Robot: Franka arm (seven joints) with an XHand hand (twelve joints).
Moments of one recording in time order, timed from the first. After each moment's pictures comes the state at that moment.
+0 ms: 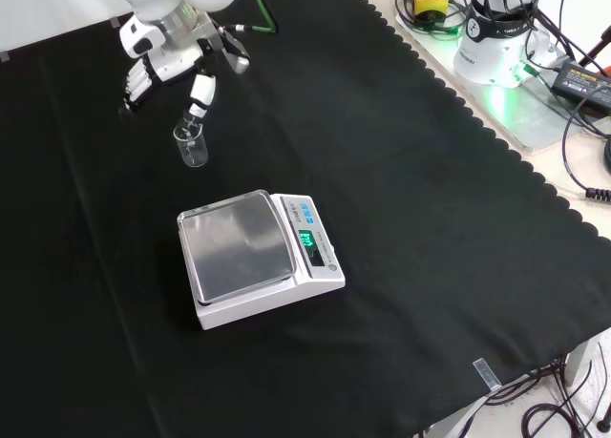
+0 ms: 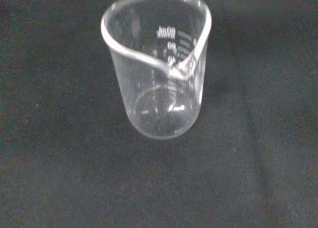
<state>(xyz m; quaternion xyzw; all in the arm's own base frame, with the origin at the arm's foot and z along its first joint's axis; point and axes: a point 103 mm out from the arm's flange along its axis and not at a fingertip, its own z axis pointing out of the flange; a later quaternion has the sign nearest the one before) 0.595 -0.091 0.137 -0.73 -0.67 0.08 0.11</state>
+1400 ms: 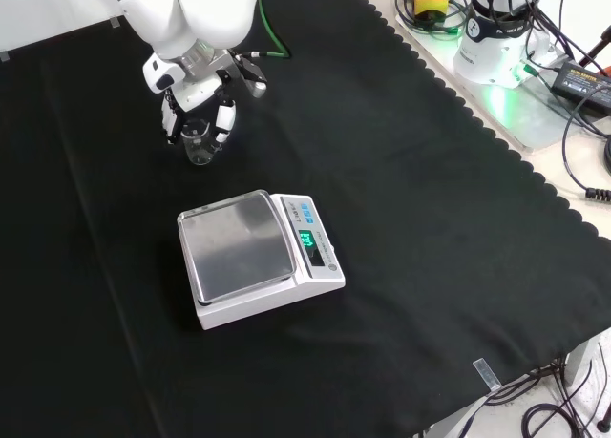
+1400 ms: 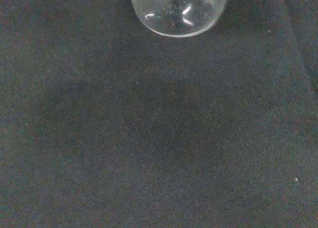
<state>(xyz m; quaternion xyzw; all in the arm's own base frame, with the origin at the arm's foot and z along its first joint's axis) 0.571 -0.076 0.085 -0.73 -0.66 0.11 0.14</state>
